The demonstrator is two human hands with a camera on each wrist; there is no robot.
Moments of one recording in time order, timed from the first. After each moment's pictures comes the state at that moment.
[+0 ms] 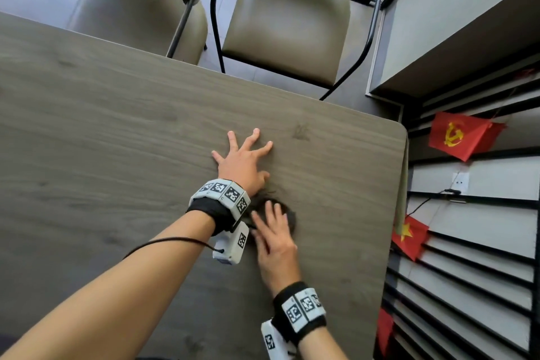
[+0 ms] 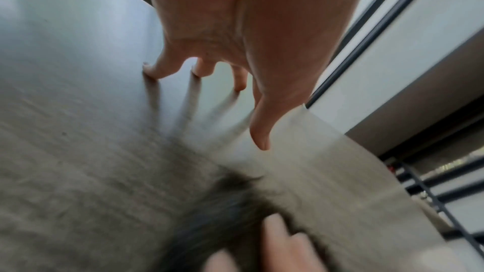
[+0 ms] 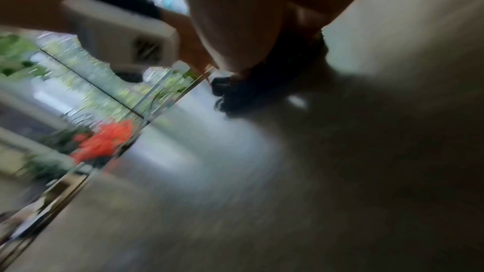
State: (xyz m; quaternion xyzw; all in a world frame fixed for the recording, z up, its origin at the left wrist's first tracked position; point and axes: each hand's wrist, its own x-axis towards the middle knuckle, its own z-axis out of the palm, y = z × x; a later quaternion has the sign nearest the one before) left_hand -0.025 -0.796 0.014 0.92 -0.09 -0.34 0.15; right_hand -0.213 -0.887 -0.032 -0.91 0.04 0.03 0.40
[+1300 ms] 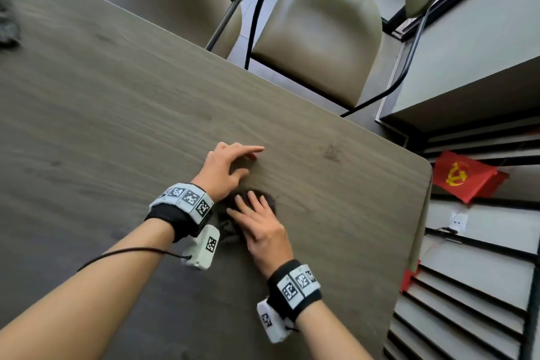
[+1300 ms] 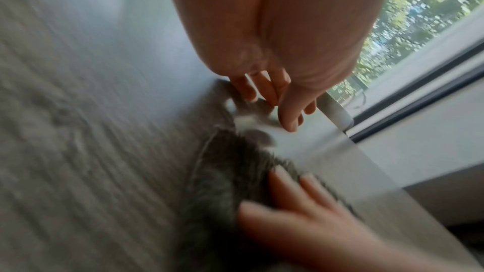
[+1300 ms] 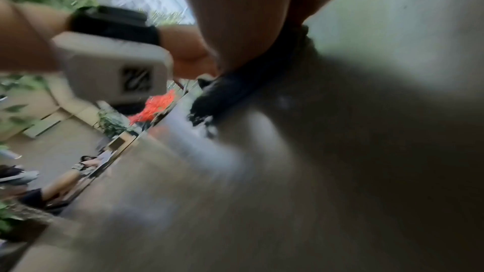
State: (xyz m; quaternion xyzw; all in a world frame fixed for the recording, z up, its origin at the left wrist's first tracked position) left_hand -0.026 -0.686 -0.036 0.87 -0.08 -0.16 0.47; right_hand -0.144 -0.848 -0.049 -0.91 -0.20 0.08 0.35
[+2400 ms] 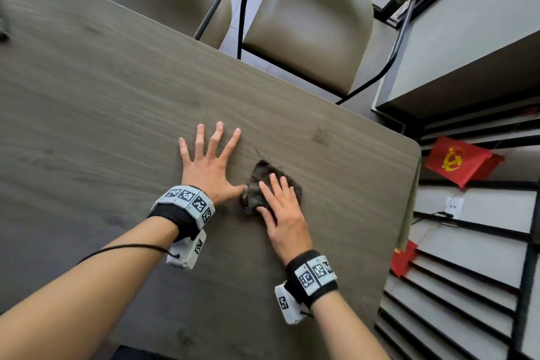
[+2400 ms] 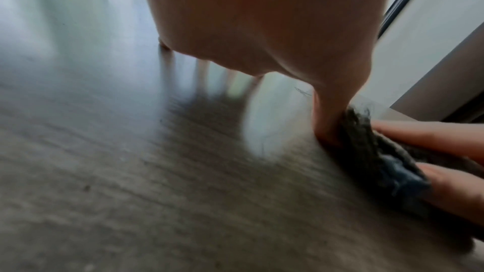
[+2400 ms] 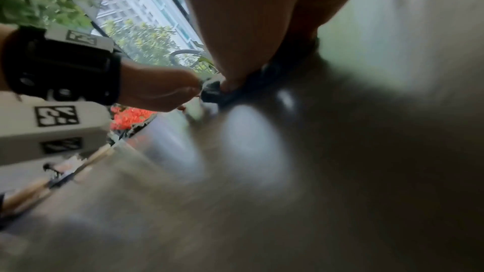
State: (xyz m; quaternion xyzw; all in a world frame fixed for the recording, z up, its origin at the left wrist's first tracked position) left_hand -0.059 -0.704 -0.023 0.97 -0.05 -0.24 0.08; right_hand -0.155 -0.899 -0.035 -0.95 -0.08 0.06 0.29
